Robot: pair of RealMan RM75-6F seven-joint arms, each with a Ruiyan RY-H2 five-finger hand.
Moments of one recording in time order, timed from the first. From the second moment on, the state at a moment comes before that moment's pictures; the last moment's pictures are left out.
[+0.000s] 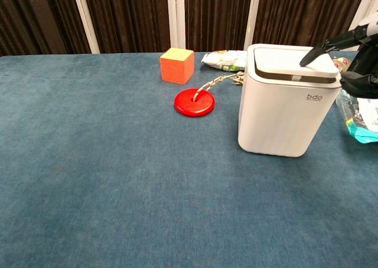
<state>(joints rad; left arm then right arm) -0.12 -1.10 -0.03 -1.66 1.44 1.41 0.13 0.76 -0.79 0.16 -2.34 -0.61 0.89 -0.22</state>
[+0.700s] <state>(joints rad) -0.12 -1.10 -0.03 -1.66 1.44 1.41 0.13 0.80 -0.84 0.10 -2.32 -0.56 0.87 -0.23</state>
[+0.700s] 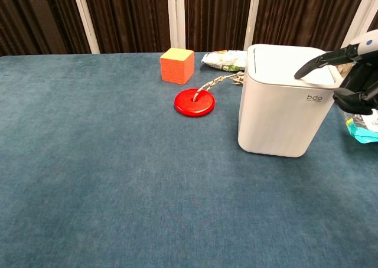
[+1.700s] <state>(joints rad) -0.11 -1.10 -0.02 -1.65 1.49 1.45 0.13 0.42 -0.92 -0.03 -1.99 -1.25 1.32 -0.16</state>
